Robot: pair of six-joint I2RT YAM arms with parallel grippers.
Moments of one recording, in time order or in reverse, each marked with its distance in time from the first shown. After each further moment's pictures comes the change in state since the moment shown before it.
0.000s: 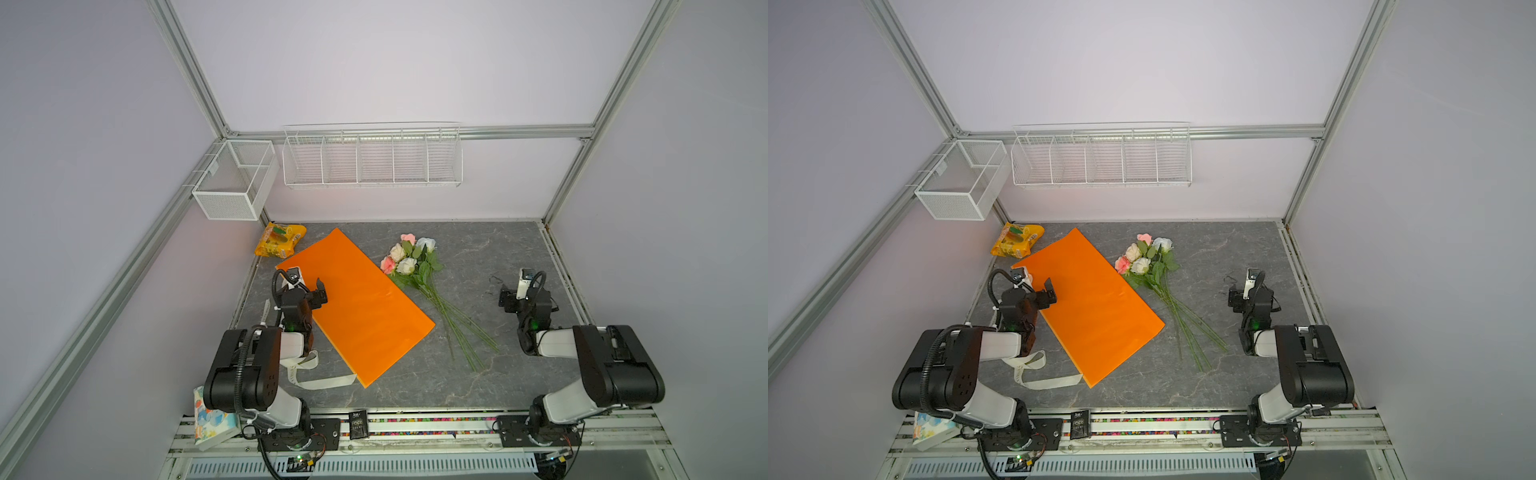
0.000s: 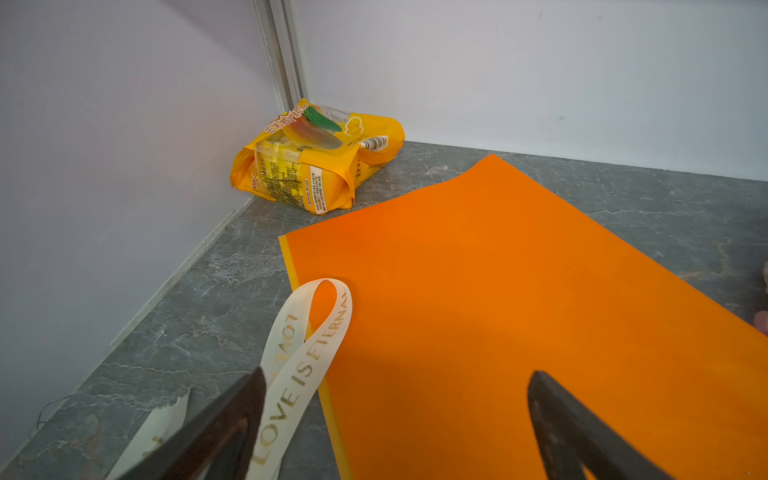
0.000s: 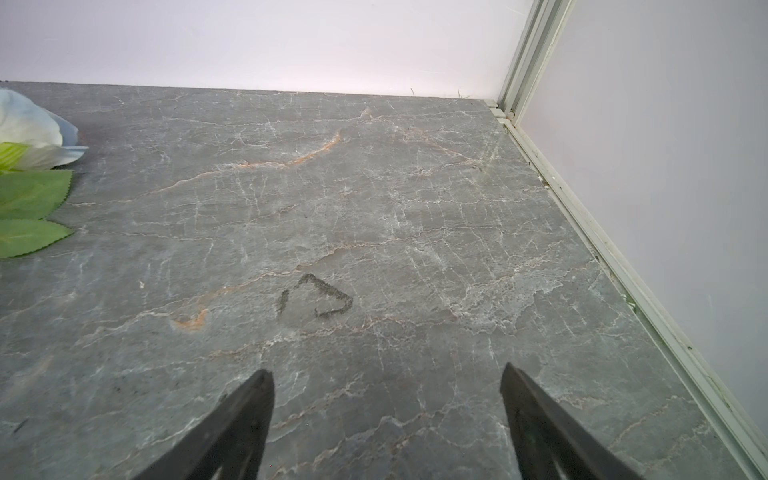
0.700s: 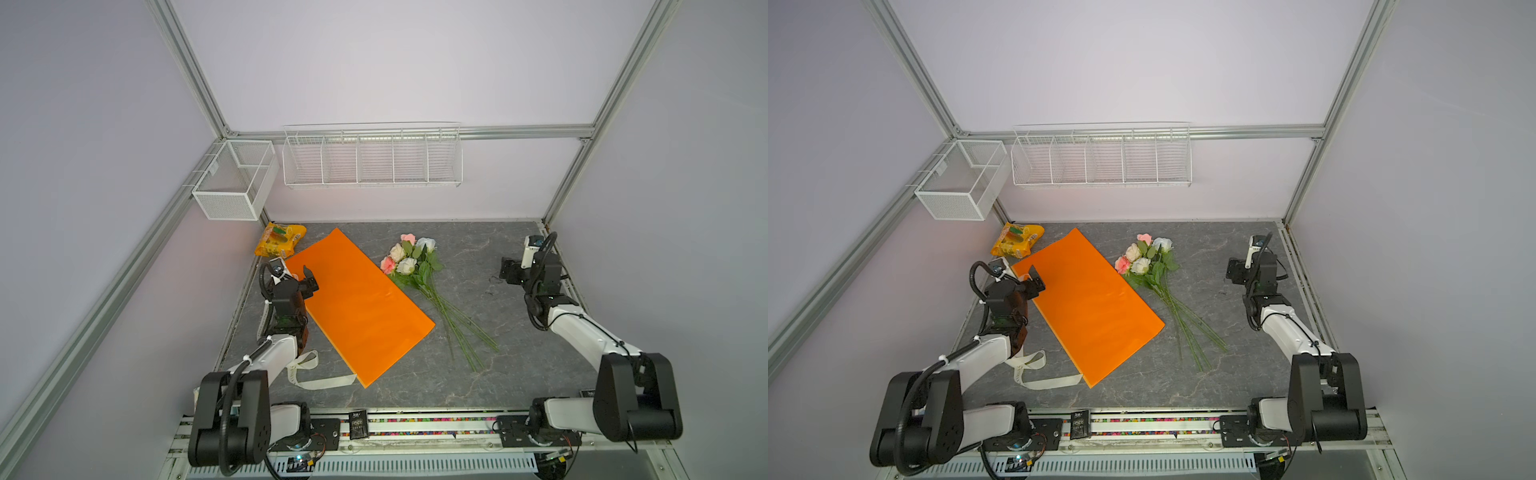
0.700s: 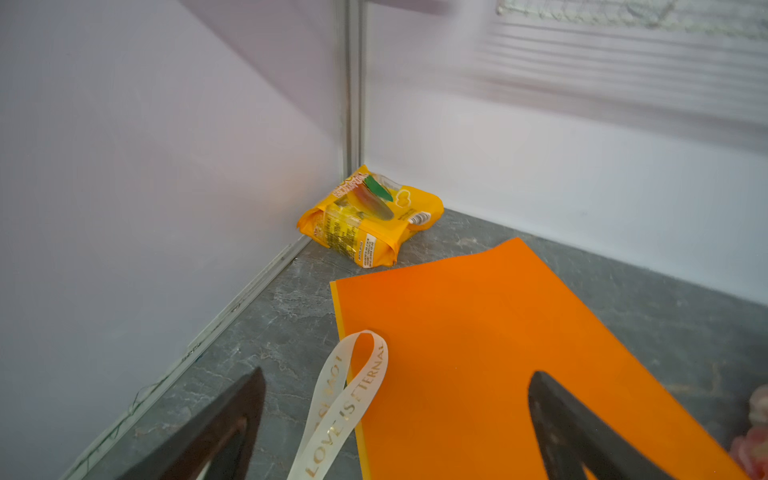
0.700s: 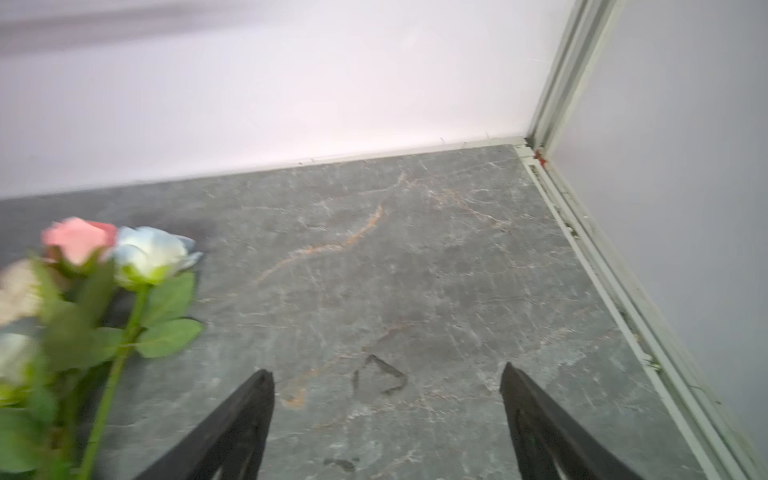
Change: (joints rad) left arm 0.000 -0.316 0.124 -0.385 -0.168 -0.179; right arm 0.026 -0.196 0.434 -0.690 -0.138 0.178
